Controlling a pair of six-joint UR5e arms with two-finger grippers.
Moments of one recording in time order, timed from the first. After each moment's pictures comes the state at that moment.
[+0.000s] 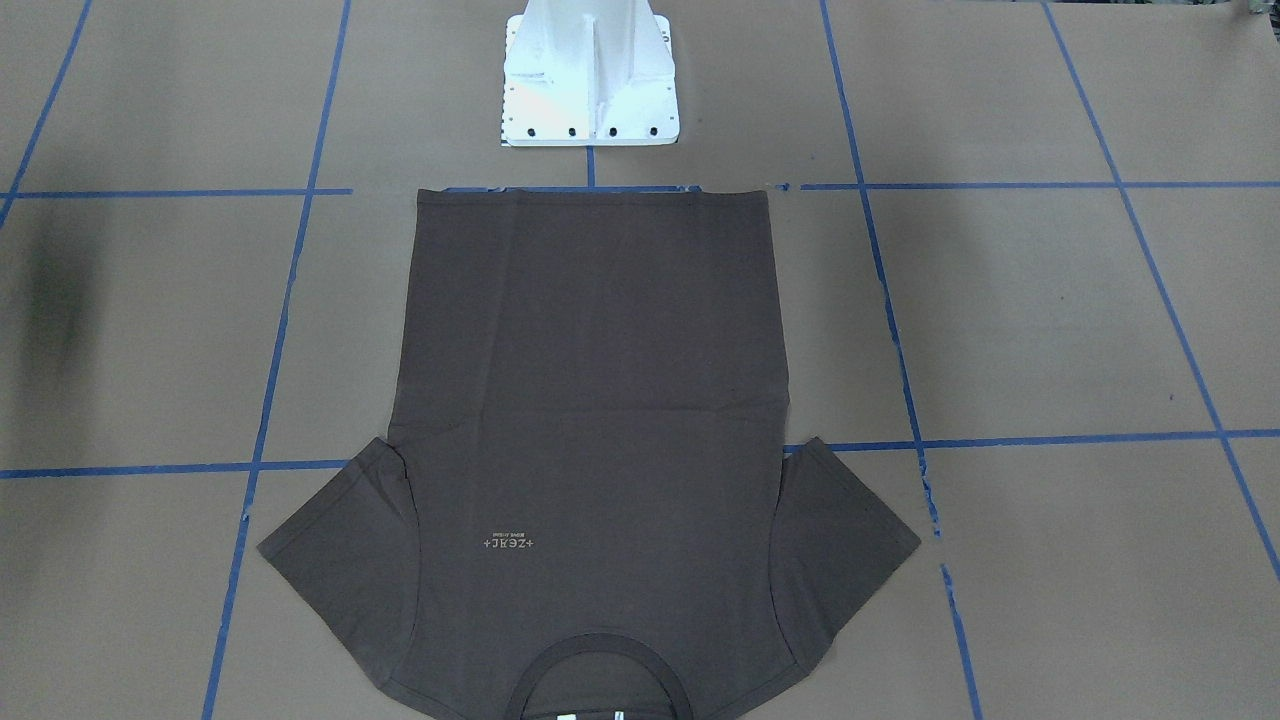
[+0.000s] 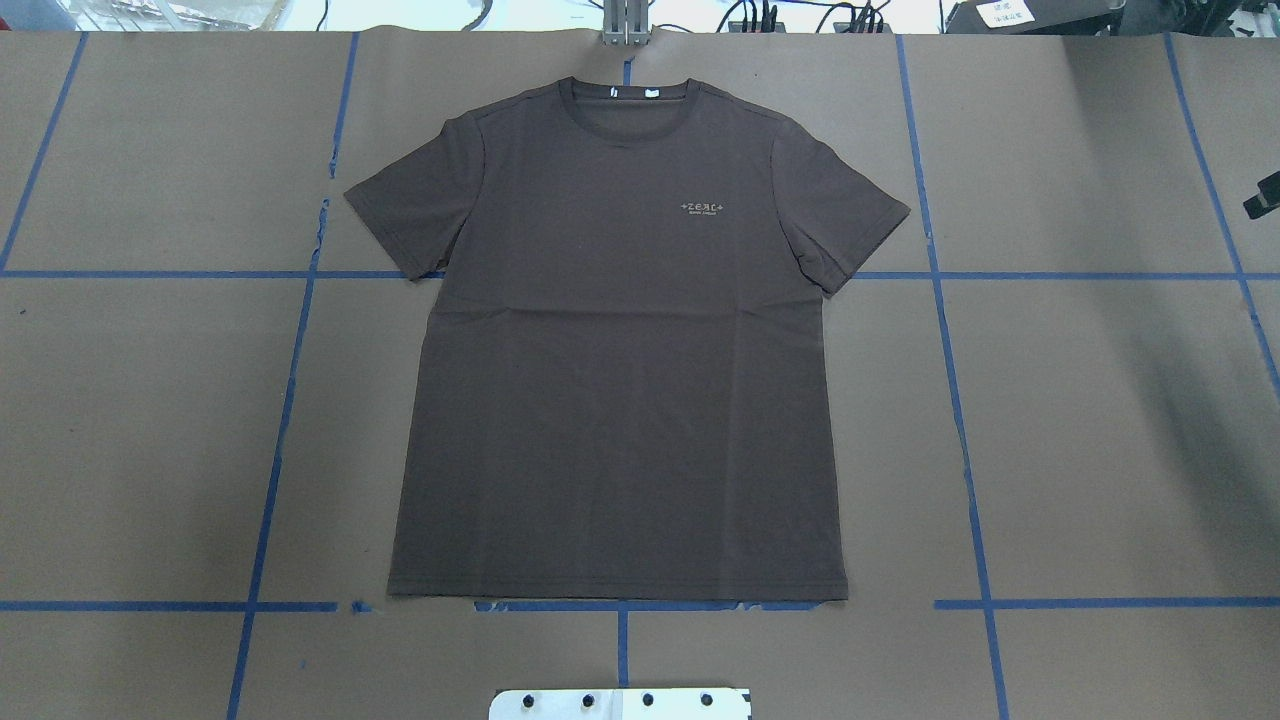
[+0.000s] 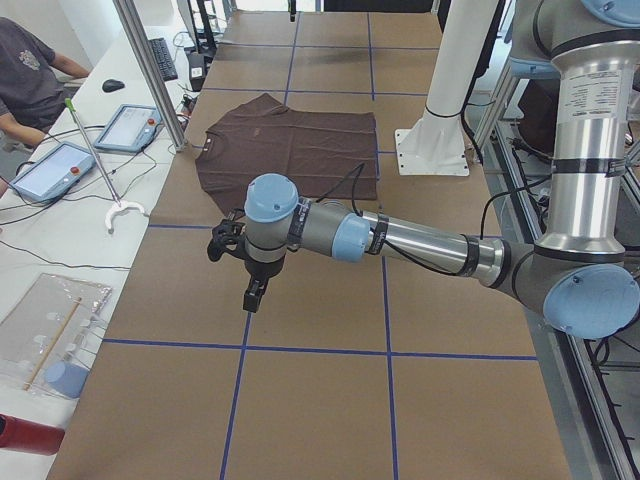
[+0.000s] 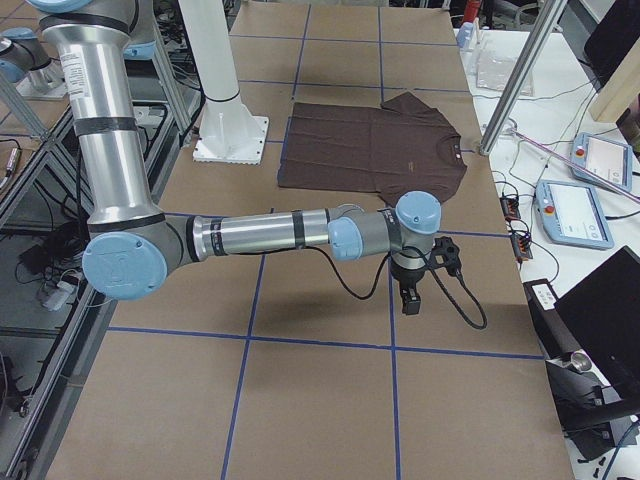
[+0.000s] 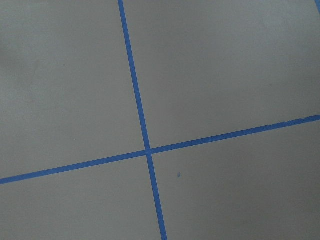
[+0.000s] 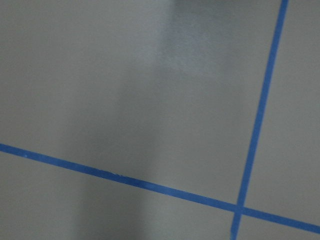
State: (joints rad) left arm -1.58 -1.55 -1.81 -1.64 -2.34 0.01; right arm 1.37 -1.38 1.47 -1.35 2.30 0.09
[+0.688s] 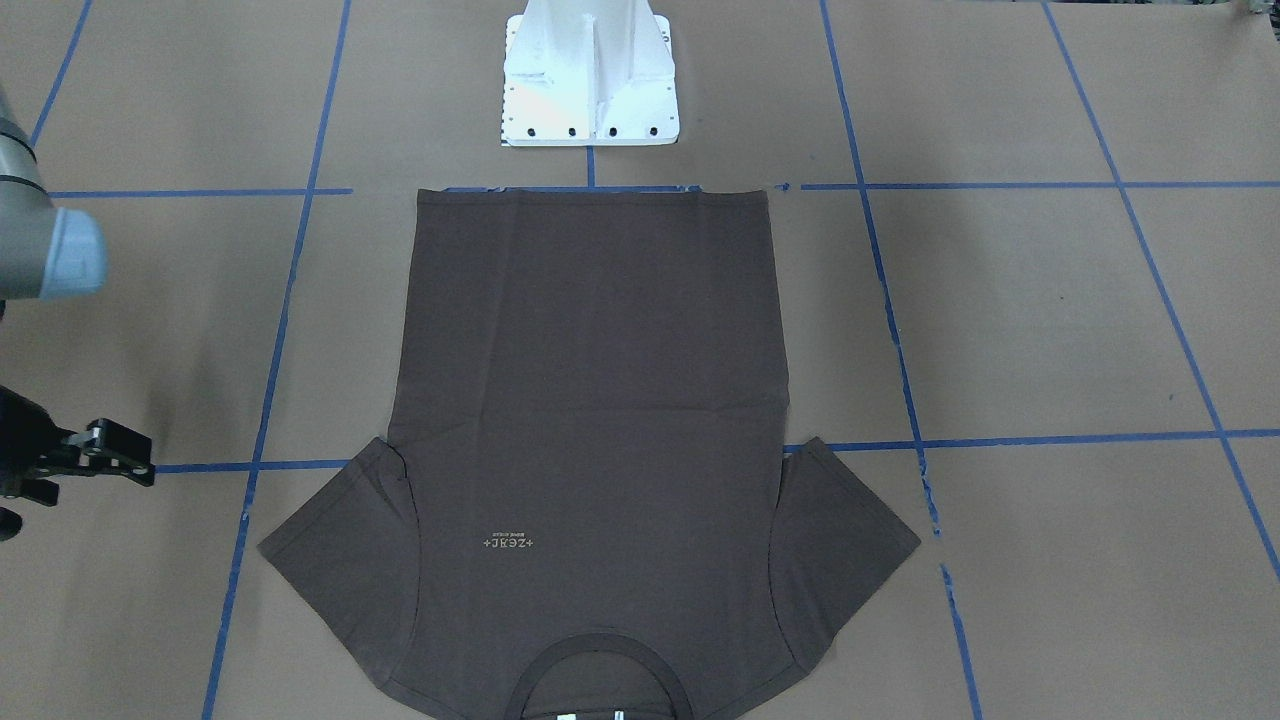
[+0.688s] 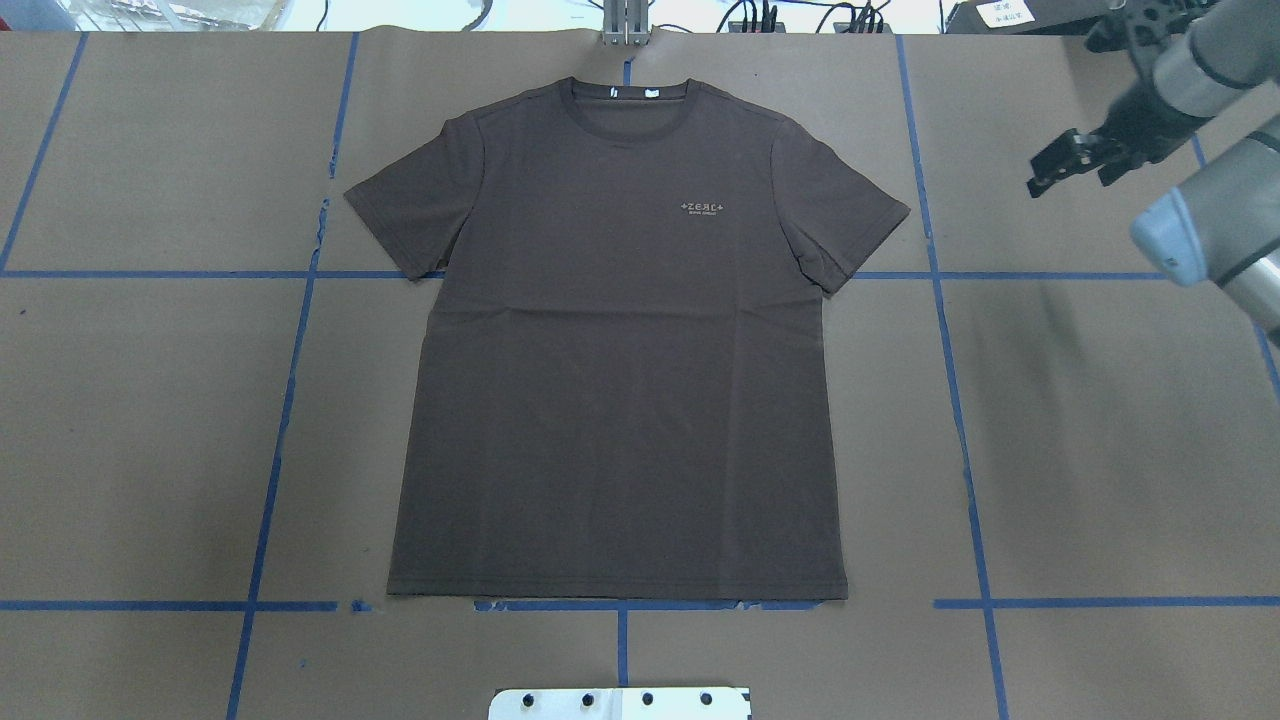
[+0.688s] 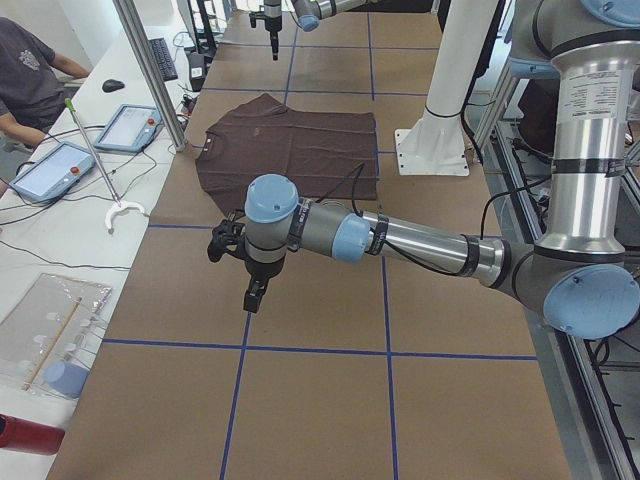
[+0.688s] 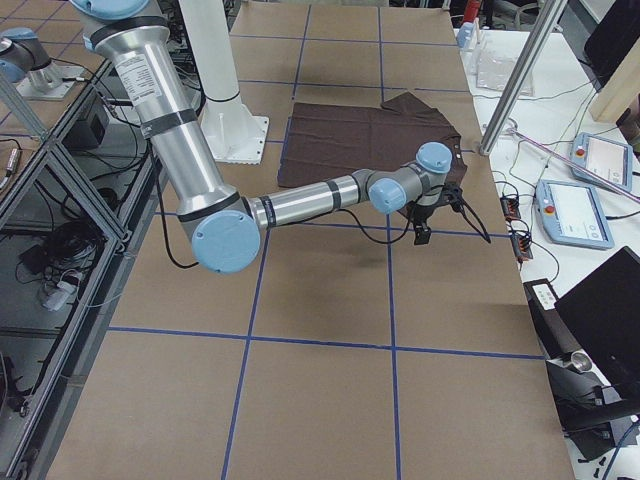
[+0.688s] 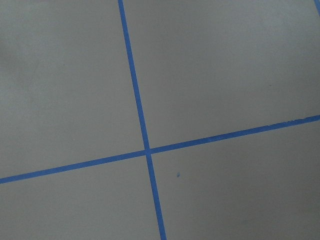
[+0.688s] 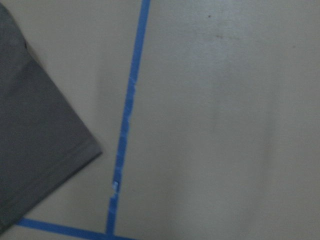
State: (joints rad) left arm -1.58 -1.55 -1.81 -1.64 -2.34 0.00; right arm 1.10 -1.11 1.37 -1.31 2.24 0.58
